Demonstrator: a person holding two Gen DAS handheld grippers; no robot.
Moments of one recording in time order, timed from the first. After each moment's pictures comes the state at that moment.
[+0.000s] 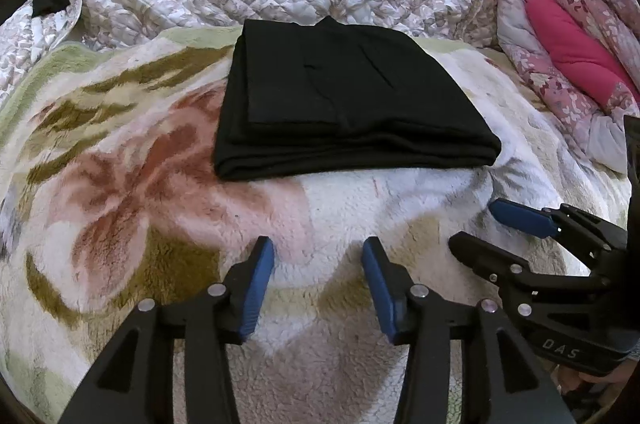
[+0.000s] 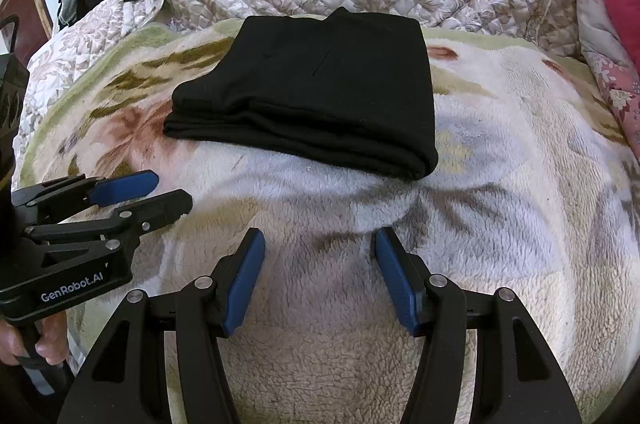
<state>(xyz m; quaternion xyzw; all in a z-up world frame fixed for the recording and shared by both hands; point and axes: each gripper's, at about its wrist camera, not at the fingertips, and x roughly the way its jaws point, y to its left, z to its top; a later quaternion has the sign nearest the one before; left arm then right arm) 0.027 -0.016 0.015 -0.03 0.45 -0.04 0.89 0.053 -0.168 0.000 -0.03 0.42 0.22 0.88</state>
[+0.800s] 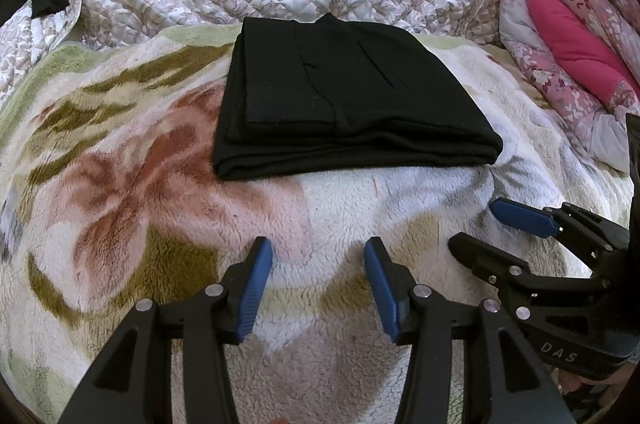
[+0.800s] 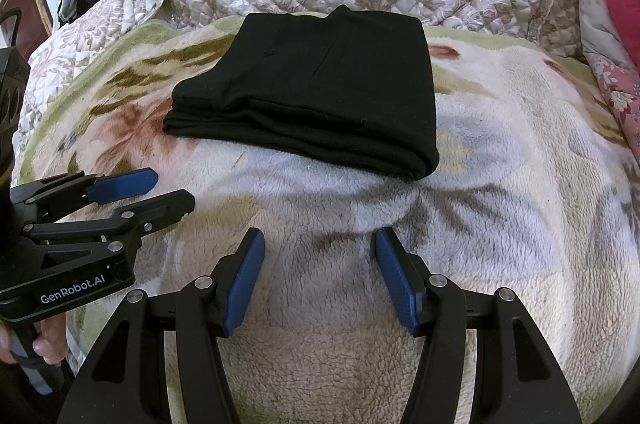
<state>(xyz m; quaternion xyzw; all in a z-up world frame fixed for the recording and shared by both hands) 0.029 -0.016 0.013 -0.03 0.45 -0.04 0.89 0.054 -0.167 0.000 -0.04 0.43 0.21 0.88</state>
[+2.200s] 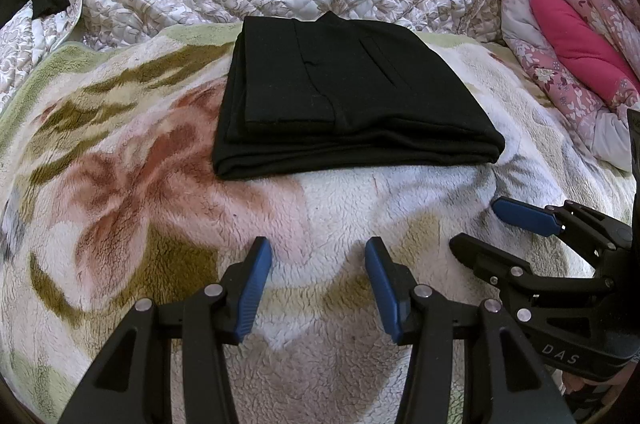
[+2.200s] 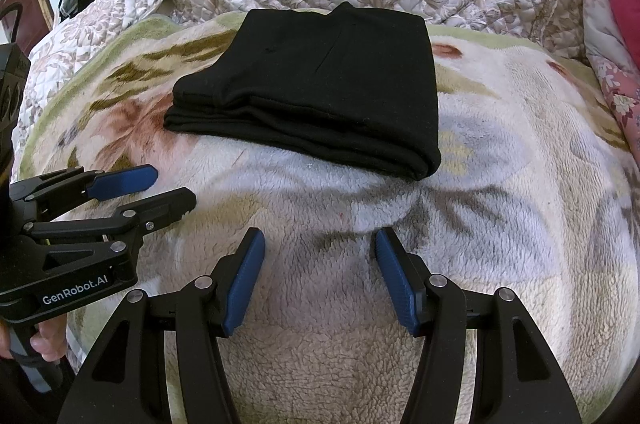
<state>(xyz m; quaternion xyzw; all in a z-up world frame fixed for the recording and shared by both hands) 0.029 -0.016 0.014 -0.02 0.45 -0.04 0.89 0.051 -0.168 -0.001 -0.04 0.43 0.21 0.88</state>
